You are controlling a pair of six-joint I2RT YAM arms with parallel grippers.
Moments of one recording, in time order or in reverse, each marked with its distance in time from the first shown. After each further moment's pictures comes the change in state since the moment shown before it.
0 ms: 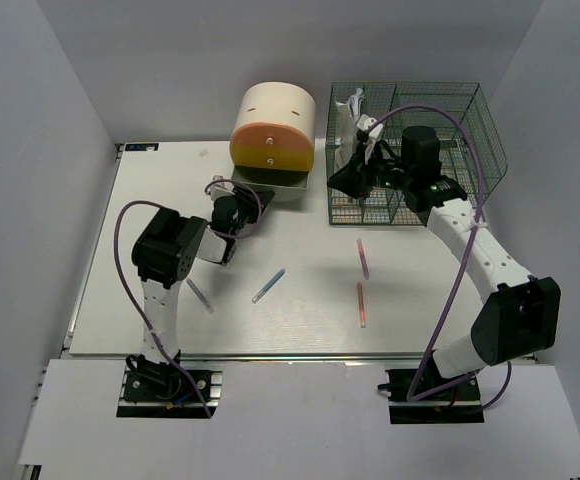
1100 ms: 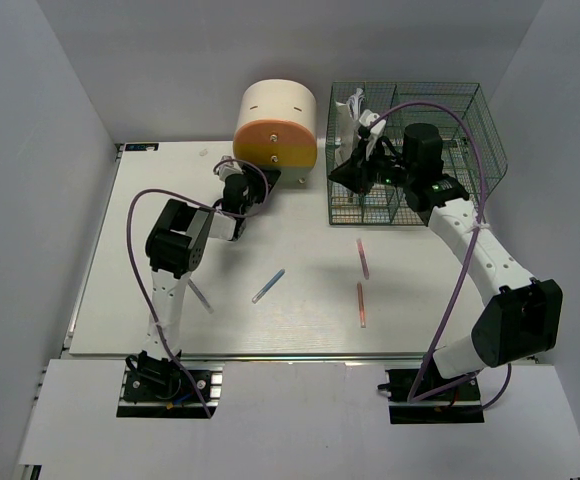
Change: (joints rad) left arm 0.009 0.158 0.349 -0.203 -0.046 0.048; right arm 0.008 -0.009 0.013 0.013 0.053 0.001
